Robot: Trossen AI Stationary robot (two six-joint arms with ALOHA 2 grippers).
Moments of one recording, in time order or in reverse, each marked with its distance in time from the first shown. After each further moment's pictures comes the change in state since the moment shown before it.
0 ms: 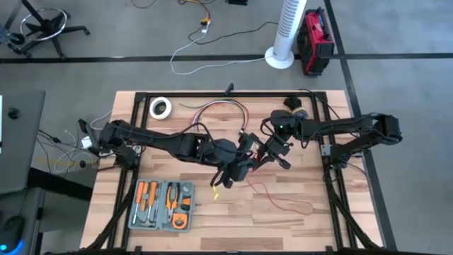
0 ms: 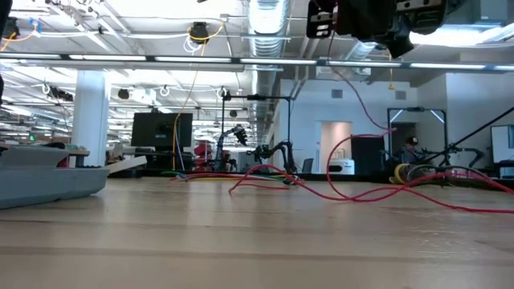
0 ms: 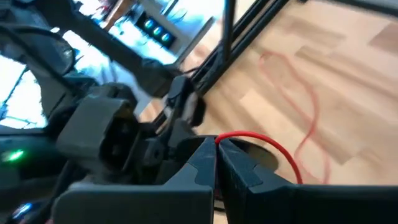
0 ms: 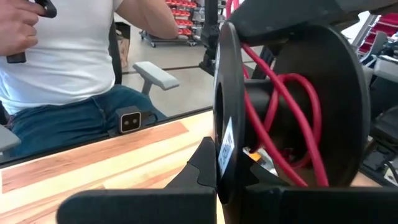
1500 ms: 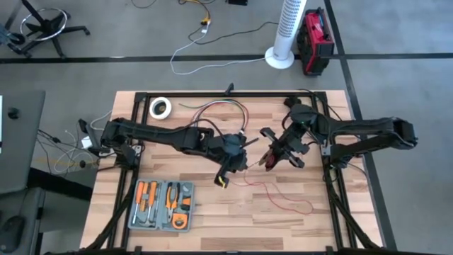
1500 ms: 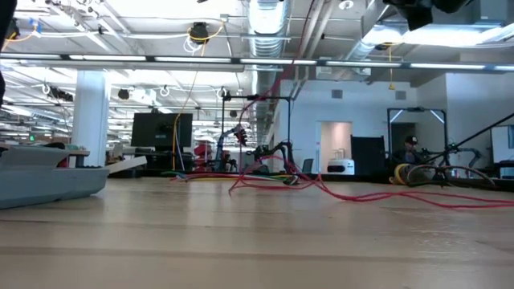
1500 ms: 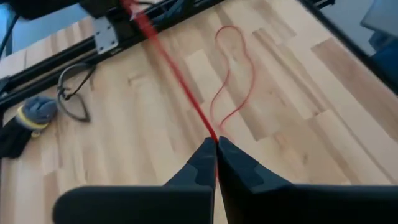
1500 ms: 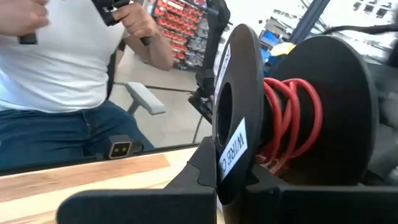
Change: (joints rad) left arm 0.061 0.013 -0.021 -0.226 0.245 -0.418; right arm -0.006 -0.226 0.001 -0.021 -0.026 -0.047
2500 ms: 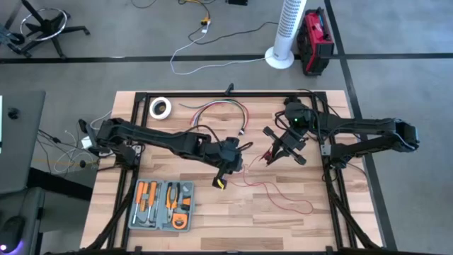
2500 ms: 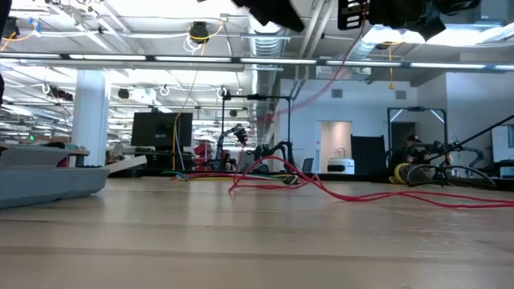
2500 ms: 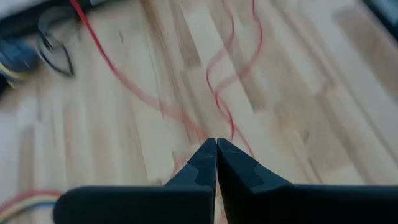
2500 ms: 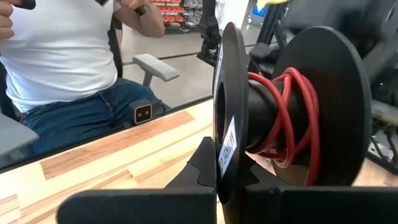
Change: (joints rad) left arm -0.010 -0.058 -0.183 0.121 -0.085 -0.109; right arm -0.086 -0.019 -0.008 -0.338 0.022 -0.028
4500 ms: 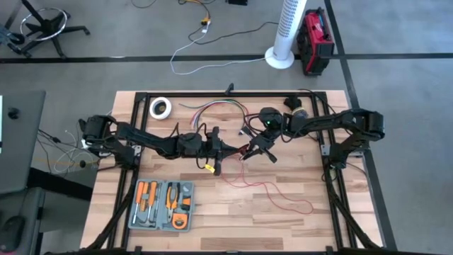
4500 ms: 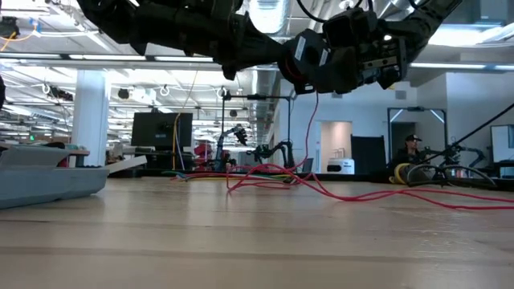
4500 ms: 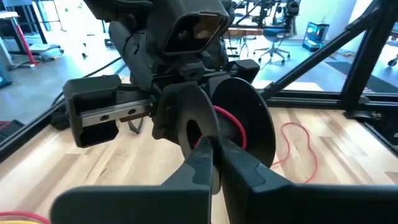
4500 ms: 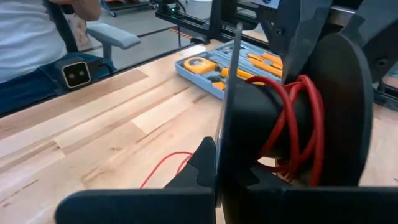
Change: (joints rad) left arm 0.125 -0.154 -0.772 1.244 -0.065 -0.243; right arm -0.018 0.441 0.007 0.367 0.110 0.059
